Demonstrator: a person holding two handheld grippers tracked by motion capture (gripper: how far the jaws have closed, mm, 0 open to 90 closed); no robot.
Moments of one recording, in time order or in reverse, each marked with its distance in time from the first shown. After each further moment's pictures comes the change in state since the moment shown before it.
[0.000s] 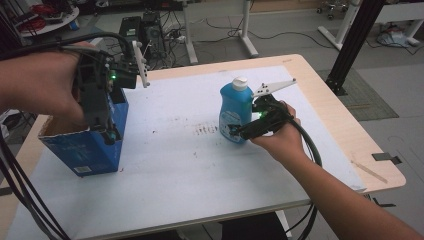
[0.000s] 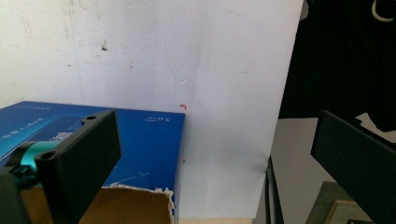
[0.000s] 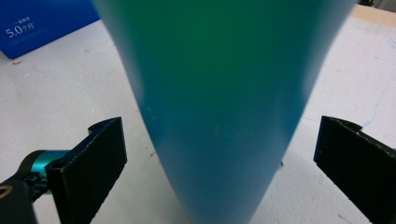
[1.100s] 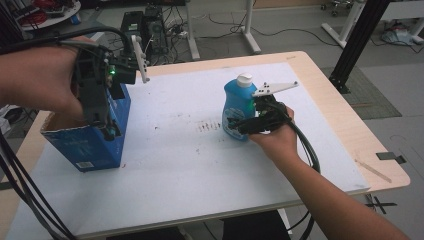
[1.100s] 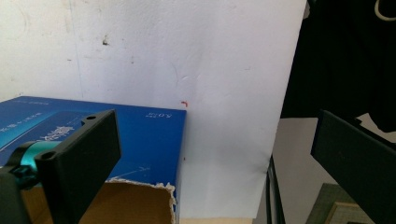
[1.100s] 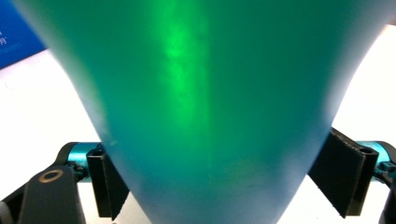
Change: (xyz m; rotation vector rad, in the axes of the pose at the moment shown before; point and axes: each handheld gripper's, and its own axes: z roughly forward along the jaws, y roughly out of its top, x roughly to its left) left arm 0.003 -0.007 0.003 -0.009 0.001 -0.009; right arm 0.002 -0.007 0.015 -0.064 -0.063 0.019
